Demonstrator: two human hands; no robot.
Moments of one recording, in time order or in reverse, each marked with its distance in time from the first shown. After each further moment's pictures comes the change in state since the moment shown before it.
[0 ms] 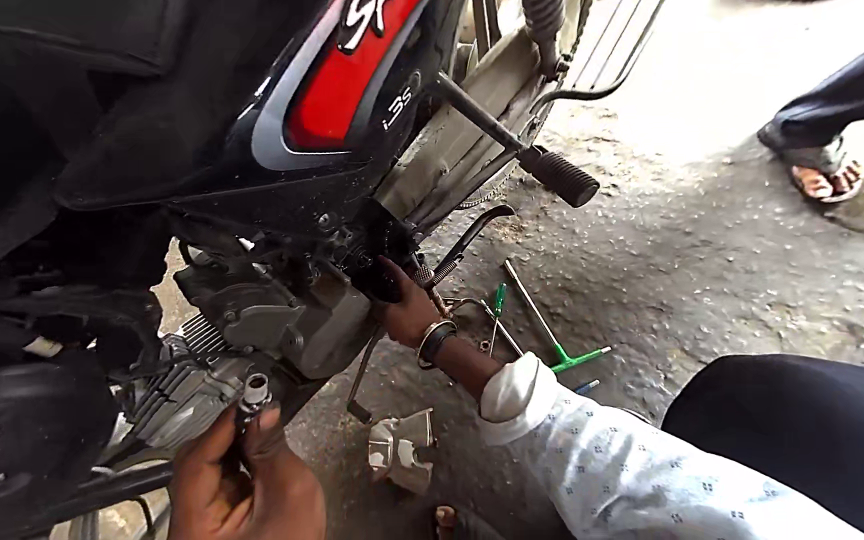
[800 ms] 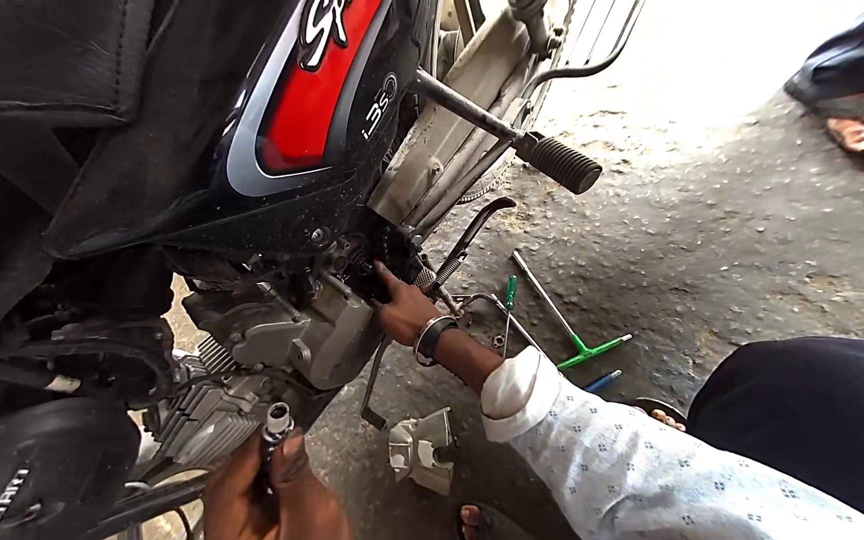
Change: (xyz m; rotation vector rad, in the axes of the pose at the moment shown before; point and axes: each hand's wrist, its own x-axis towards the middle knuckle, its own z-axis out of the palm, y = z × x) left_hand -0.007 0.010 -0.001 0.052 -0.050 0.014; right_hand 0.010 -0.017 -0.005 -0.290 -0.126 0.035
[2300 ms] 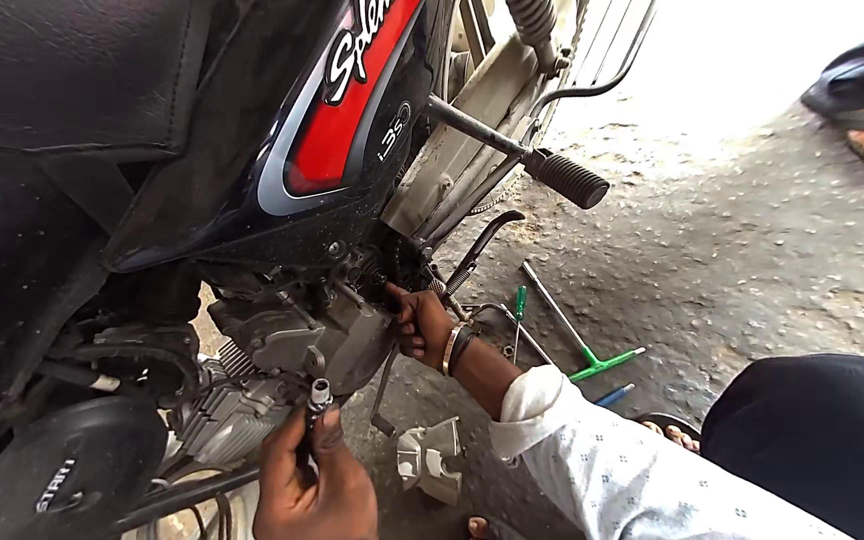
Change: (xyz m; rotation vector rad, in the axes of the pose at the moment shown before) left_hand -0.003 0.001 0.019 -0.070 -0.029 -0.093; right_hand -0.013 0.007 0.002 1.237 -0.229 0.204
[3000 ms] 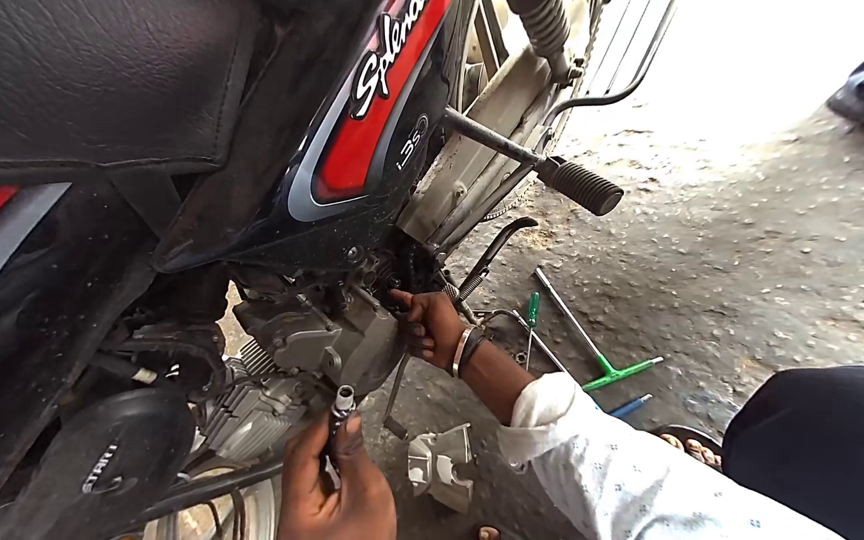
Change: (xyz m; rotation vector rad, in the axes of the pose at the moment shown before) left_hand -0.005 0.000 -0.006 -0.009 -0.010 0.037; right_hand 0.007 0.002 0.002 -0.010 -0.101 -0.060
